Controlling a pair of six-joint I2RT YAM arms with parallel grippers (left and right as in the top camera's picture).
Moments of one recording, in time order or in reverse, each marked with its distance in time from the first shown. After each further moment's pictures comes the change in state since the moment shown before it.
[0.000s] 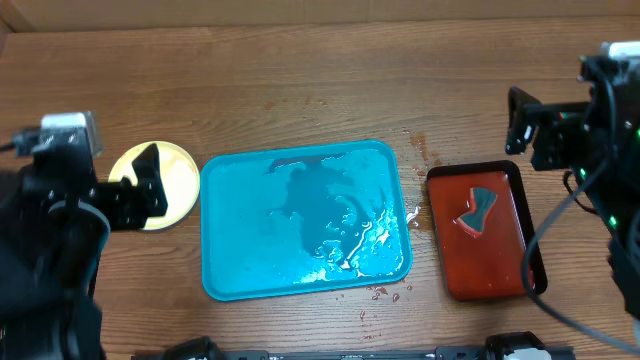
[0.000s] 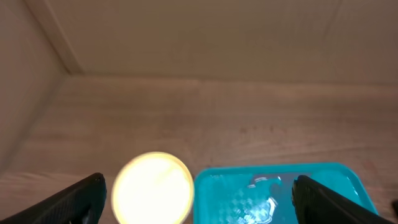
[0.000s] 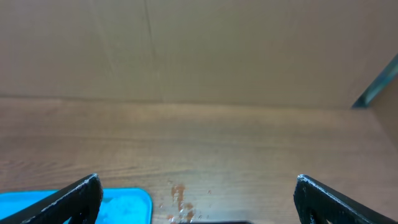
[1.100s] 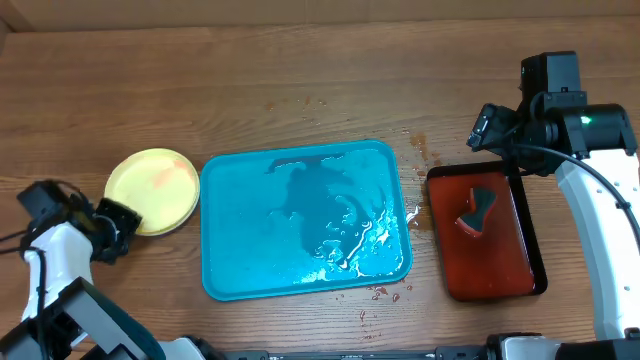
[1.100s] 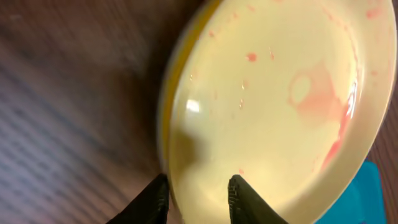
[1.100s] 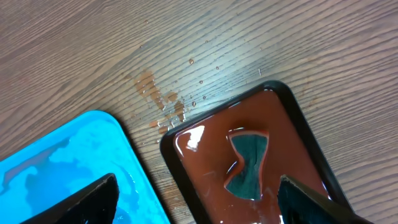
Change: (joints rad) left arm 0.422 0.637 -0.682 0.485 0.082 -0.518; right arm -0.060 0.435 -0.146 -0.182 -0.001 0.438
